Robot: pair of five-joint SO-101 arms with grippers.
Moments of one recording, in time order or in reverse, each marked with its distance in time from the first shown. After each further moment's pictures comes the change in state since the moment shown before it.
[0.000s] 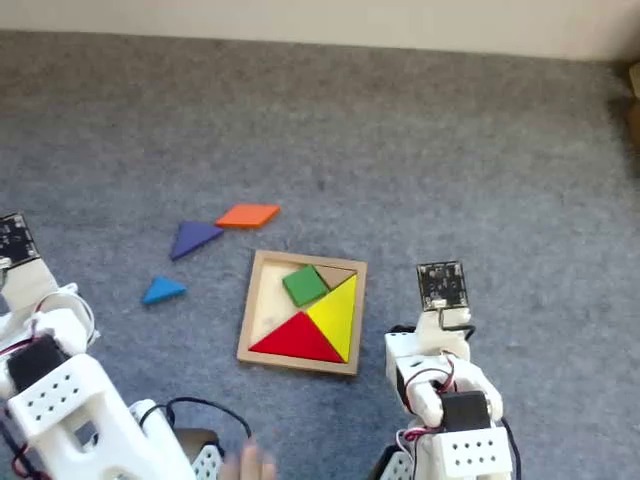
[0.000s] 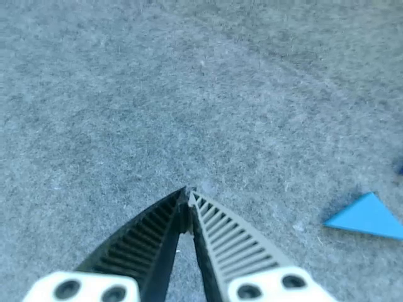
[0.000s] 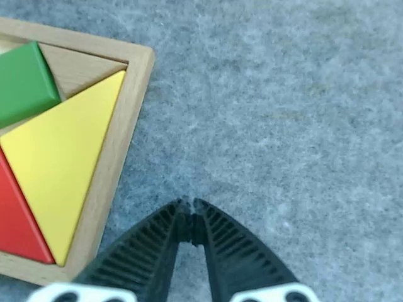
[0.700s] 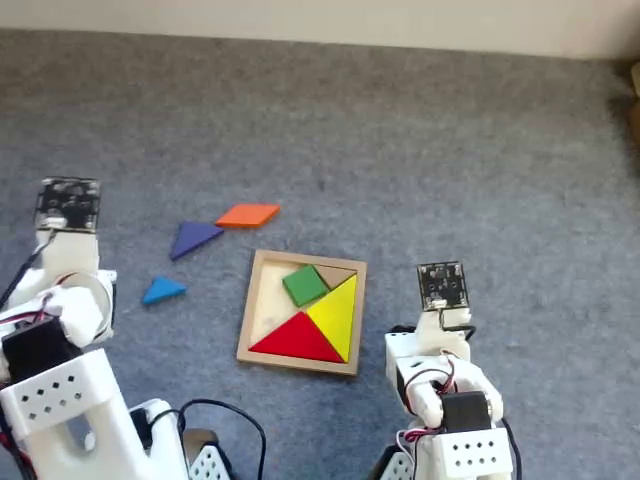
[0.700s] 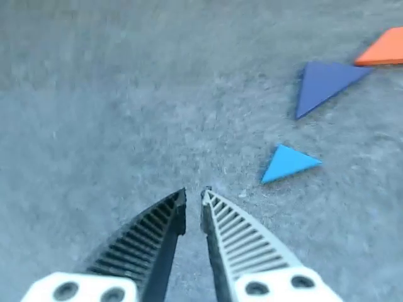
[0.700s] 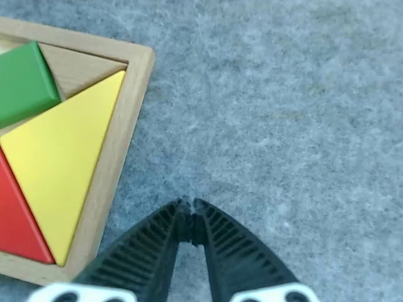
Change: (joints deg) left arm 15.3 0.1 -22.1 24.5 -16.6; right arm 0.0 0.0 0.0 0.0 0.0
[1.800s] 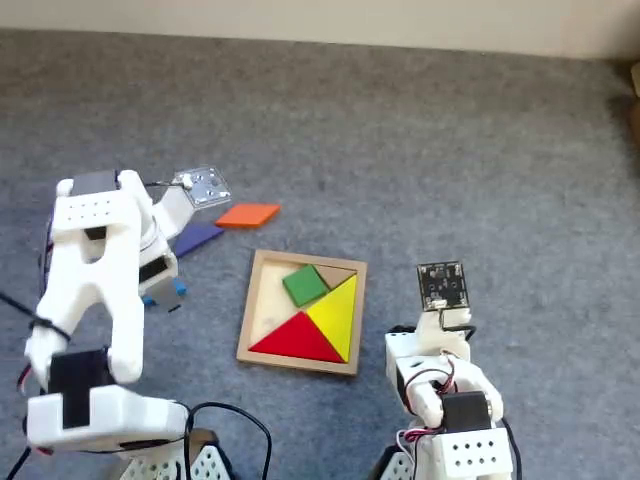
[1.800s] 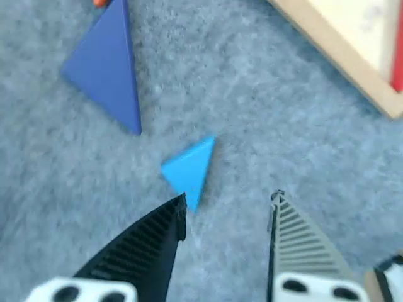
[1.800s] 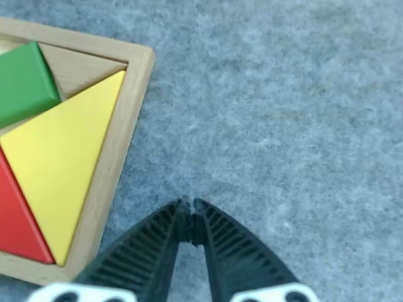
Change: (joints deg) left arm 14.0 59.3 -23.4 3.4 -38.4; right arm 0.0 0.0 0.0 0.0 0.0
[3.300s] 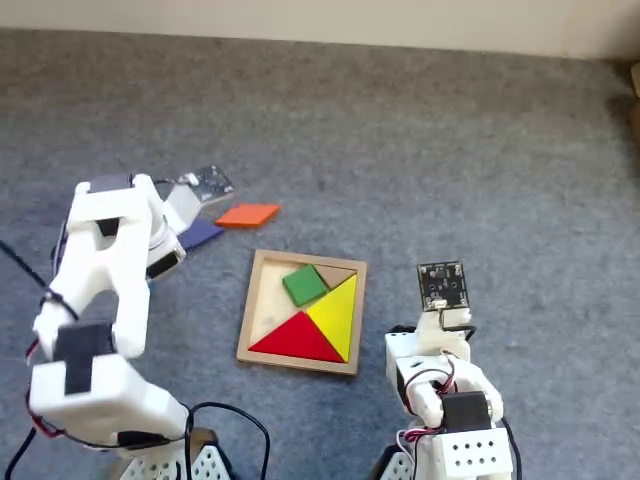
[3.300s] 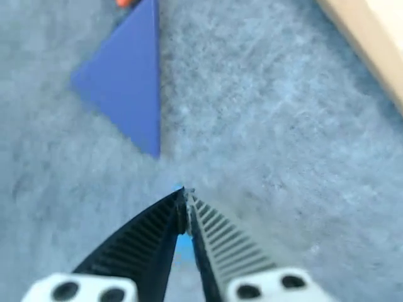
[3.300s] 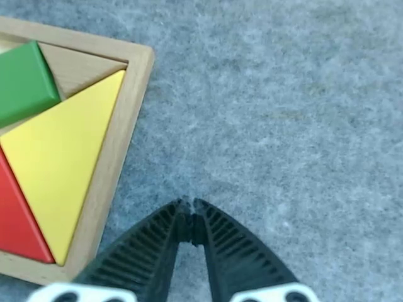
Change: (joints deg) left arm 0.1 5.3 -0.1 -7.3 8.3; right arm 0.0 0.0 0.0 0.0 0.0
